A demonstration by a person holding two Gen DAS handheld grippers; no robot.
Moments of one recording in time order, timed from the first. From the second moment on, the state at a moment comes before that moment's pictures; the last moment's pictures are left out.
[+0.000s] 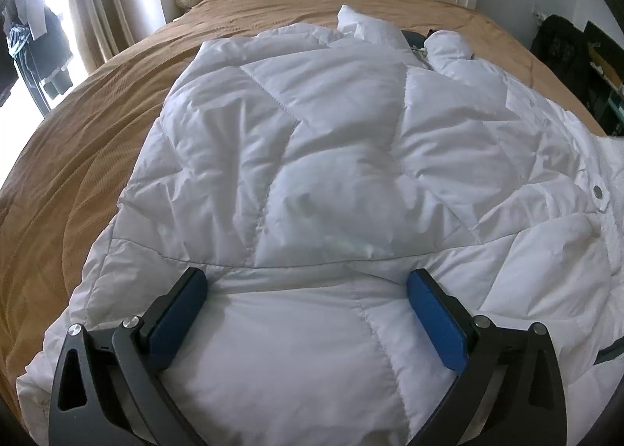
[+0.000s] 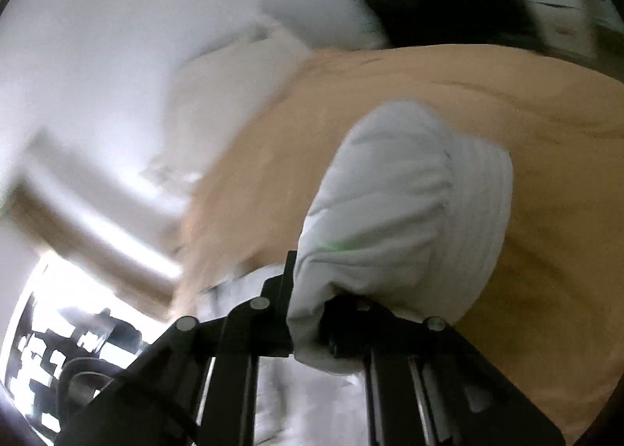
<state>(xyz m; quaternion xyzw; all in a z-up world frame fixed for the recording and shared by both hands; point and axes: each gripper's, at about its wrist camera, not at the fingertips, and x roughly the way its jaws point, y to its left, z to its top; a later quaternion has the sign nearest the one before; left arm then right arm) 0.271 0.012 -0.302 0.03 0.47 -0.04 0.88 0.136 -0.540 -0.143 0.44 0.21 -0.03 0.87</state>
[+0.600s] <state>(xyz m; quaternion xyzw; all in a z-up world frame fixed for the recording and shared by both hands) 0.276 0.087 -0.262 -0.11 0.46 -0.08 0.88 0.255 -0.252 -0.252 0.36 0.45 0.23 0.78</state>
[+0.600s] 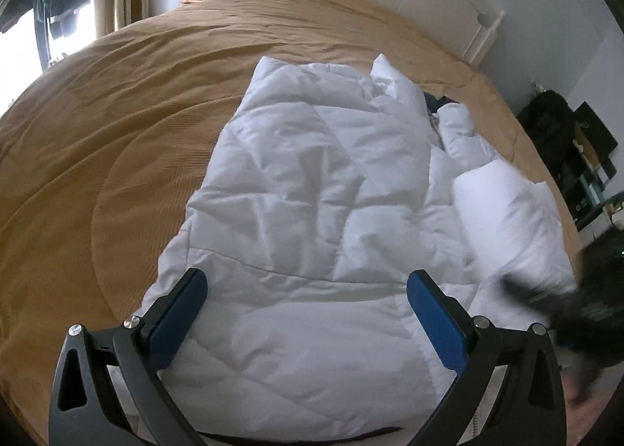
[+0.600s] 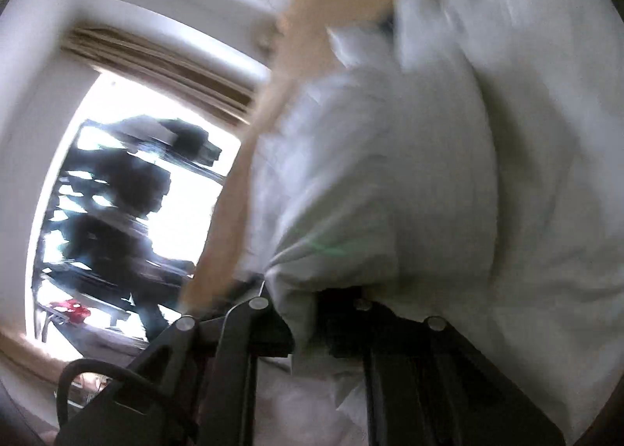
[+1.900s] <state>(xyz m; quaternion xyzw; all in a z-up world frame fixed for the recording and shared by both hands) 0.324 0.047 -0.264 -0.28 0.52 -0.20 0.78 0.167 -0.373 -0.182 0.36 0.37 0.13 0.85</state>
